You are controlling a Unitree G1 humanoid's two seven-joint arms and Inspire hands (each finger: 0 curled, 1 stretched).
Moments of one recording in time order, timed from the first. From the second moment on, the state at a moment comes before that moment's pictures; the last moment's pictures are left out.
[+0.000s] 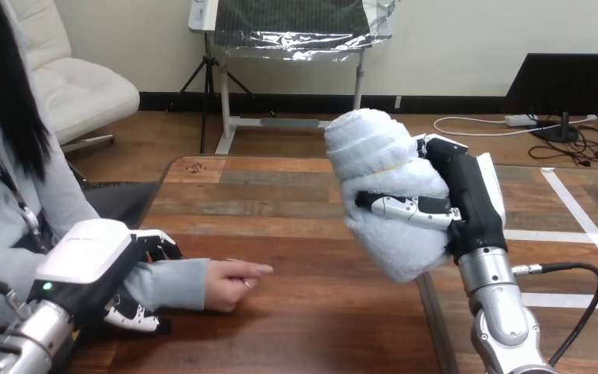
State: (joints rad) left arm -0.31 0.67 -0.23 0.89 0.85 -0.67 0.37; right arm -0.60 -0.16 -0.08 1.29 -0.07 -0.95 -0.04
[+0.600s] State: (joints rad) left arm -0.33 0.67 -0.26 0.91 0.81 -0.66 0.37; right arm -0.59 -0.16 -0.08 1.27 -0.09 -0.97 -0.05
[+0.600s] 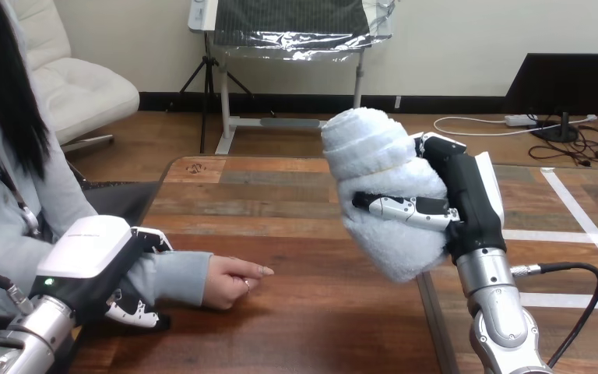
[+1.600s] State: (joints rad) left arm -0.32 0.67 -0.27 0.91 0.77 -0.67 0.38; right arm -0.59 -0.16 -0.07 1.27 -0.16 -0.96 -0.12
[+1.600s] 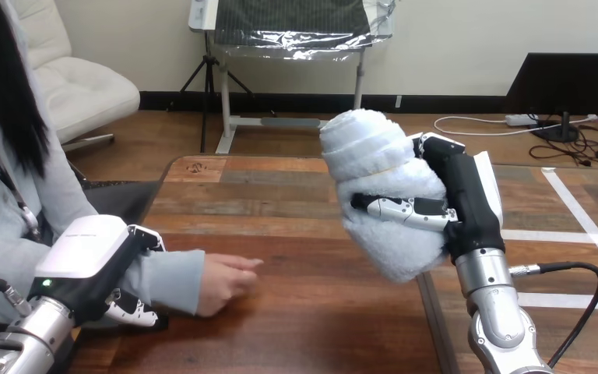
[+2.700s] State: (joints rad) left arm -0.26 0.69 -0.27 0.84 0.75 -0.71 0.41; right arm -0.59 -0.16 -0.03 1.27 -0.25 -0.91 -0.21
